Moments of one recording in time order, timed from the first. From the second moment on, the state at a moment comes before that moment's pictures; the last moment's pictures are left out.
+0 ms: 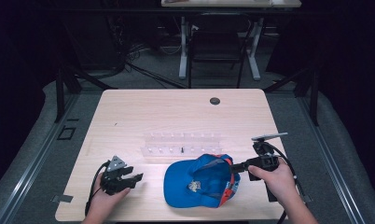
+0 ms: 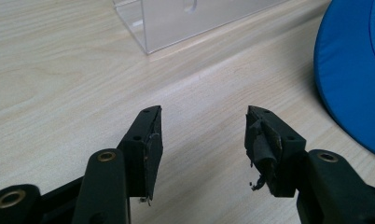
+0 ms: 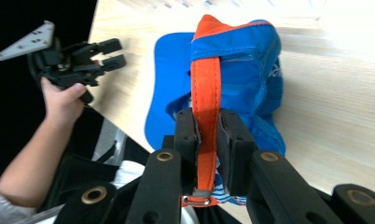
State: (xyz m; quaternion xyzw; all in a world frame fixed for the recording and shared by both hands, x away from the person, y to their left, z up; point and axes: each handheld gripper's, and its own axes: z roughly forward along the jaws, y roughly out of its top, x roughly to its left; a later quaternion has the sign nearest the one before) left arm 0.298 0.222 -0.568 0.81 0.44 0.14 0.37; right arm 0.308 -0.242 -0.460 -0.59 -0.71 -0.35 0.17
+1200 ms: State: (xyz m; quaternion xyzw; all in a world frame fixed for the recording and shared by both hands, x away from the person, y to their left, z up) left arm 0.293 0.210 -0.564 0.81 0.41 0.13 0.38; right arm 0.325 -0.213 -0.436 -0.55 -0.65 -0.44 0.28
